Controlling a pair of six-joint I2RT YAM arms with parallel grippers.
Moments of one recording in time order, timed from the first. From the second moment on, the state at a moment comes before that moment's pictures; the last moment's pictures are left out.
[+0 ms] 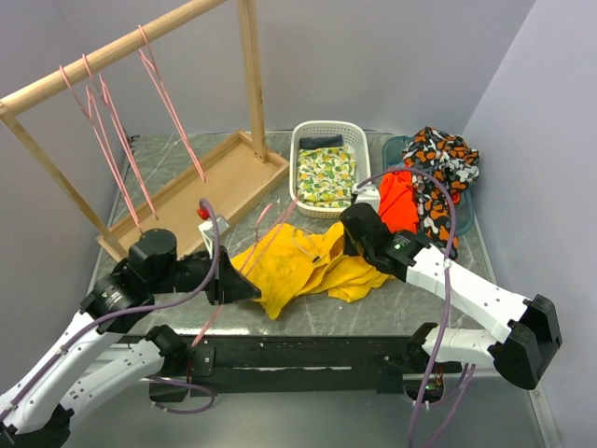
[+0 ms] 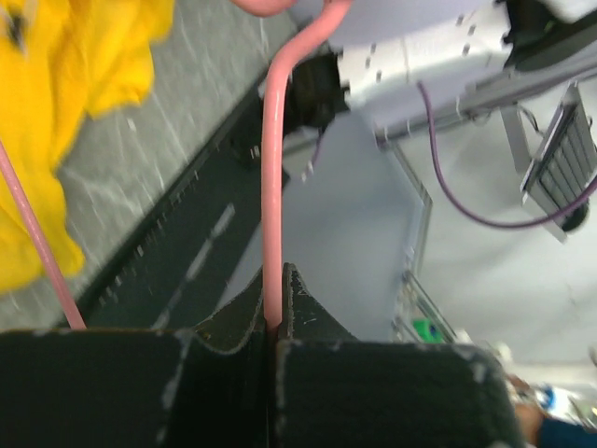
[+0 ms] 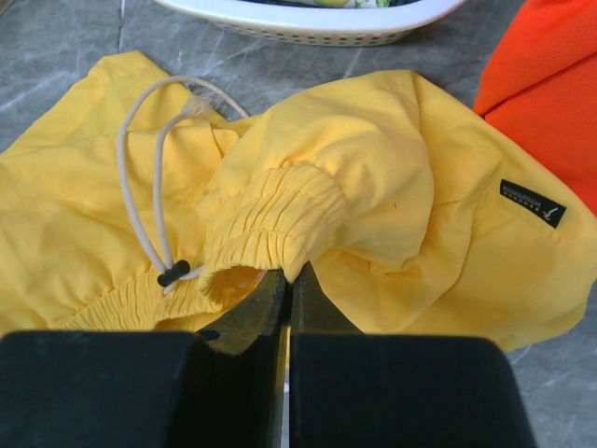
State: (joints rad) left arm -0.70 0.62 0.89 -0.57 0.63 -0.66; right arm 0.76 1.16 0.92 -0.56 0.44 0.53
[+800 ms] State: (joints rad) left arm -0.93 0.75 0.84 -0.66 0.74 -0.64; right arm 0.78 1.16 1.02 -0.63 0.40 0.43
